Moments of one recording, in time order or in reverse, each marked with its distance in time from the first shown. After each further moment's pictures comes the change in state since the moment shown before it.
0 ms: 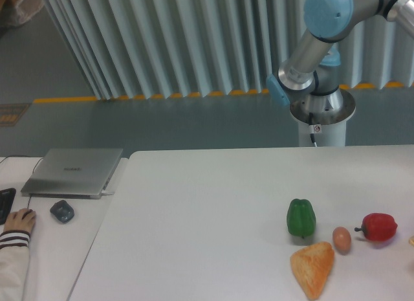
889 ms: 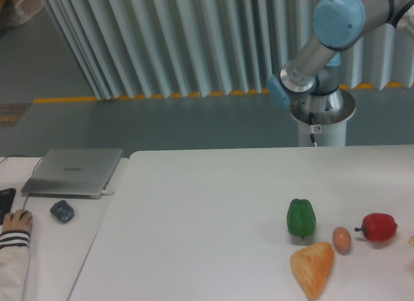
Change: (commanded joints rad) arm 0.009 -0.051 0.018 0.009 -0.005 -0.006
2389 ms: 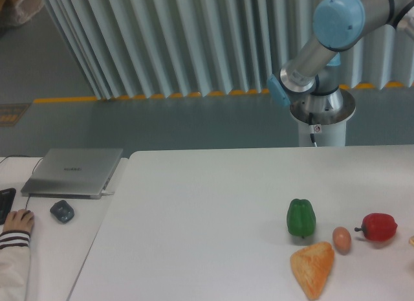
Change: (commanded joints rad) arm -0.032 0.049 -0.008 -0.060 0.035 -0.084
